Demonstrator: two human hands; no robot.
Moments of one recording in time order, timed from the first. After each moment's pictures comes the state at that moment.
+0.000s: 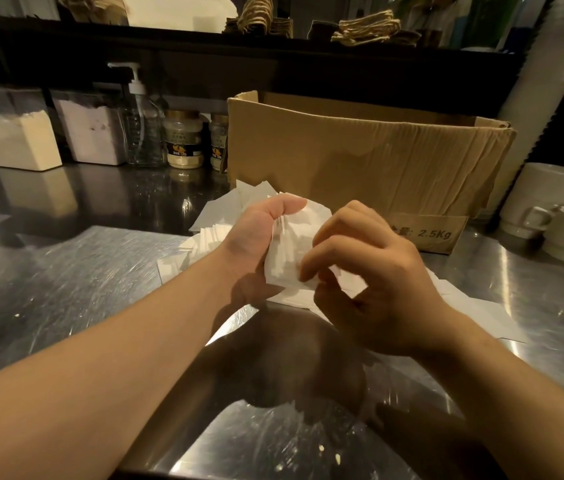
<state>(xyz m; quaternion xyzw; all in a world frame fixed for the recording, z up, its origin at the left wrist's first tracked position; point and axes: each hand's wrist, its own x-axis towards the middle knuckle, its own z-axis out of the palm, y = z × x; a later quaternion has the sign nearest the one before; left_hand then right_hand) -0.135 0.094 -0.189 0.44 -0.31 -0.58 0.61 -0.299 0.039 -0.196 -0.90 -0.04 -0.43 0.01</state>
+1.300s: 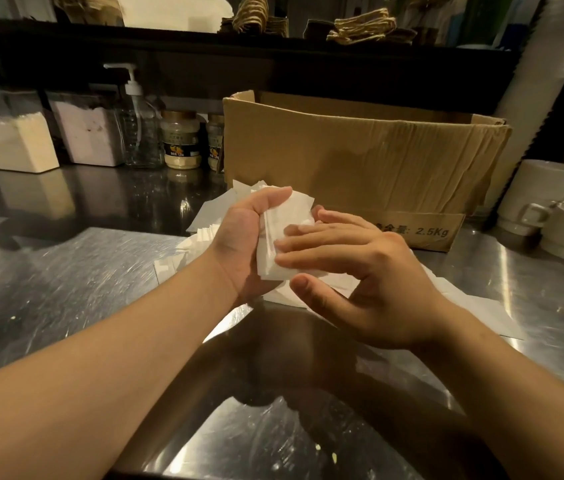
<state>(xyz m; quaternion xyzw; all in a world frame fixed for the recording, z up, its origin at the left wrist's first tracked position) -0.133 0.097 -0.189 0.39 -0.27 -0.58 0.66 -0.301 0.034 -0.196 -0.92 0.00 -0.38 0.10</state>
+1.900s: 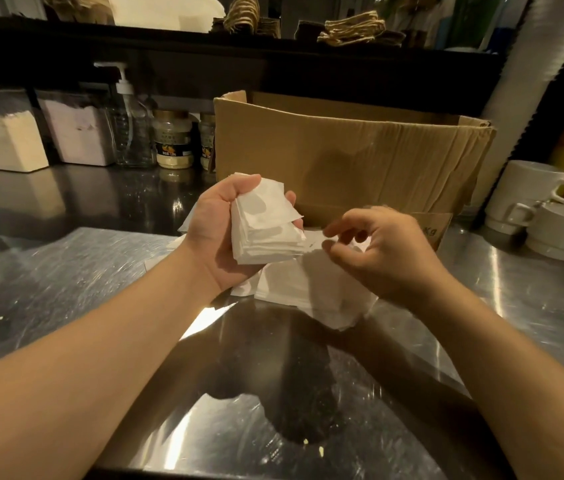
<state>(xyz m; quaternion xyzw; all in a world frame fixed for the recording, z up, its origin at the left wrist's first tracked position) -0.114 0.094 -0.188 0.28 -0.28 -0.60 0.70 -0.309 0.002 -0.186 -0.89 0.29 -0.31 0.15</state>
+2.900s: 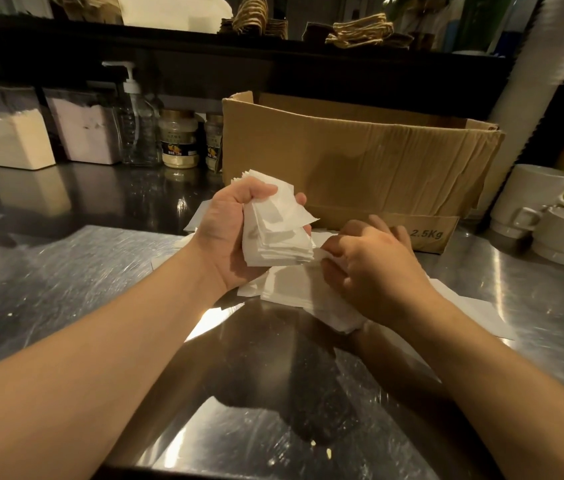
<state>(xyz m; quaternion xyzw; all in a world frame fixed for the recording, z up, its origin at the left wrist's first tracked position) -0.113 0.092 -0.188 0.29 -0.29 -0.59 0.70 -0.293 0.013 -0.196 -0.93 0.32 -0.18 -0.08</state>
